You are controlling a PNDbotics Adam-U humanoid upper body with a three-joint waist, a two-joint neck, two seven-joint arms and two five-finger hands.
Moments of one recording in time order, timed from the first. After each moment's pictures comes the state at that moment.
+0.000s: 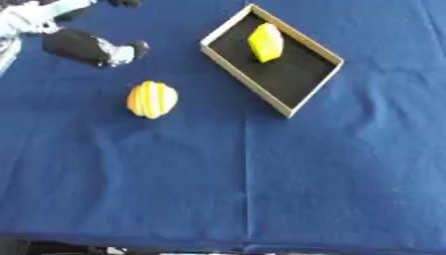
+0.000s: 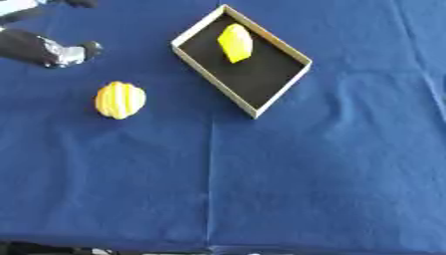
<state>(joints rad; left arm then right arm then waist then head) -0.82 0.80 -0.41 -1.68 -0.51 0.15 -0.58 -0.47 -0.58 0.01 -1.98 -0.02 -0.17 -0.43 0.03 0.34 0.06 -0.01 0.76</state>
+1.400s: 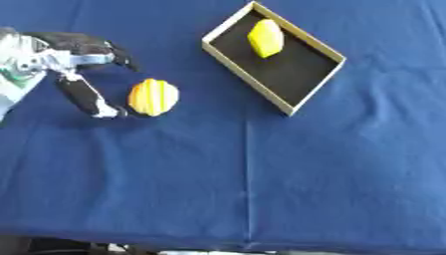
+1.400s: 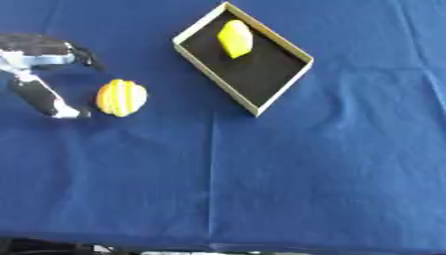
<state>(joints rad) -0.83 0.72 -0.49 -1.47 -0.62 0.05 -0.74 -0.46 -0.57 0.01 -1.98 -0.02 -0.16 -0.44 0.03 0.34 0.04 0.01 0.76</state>
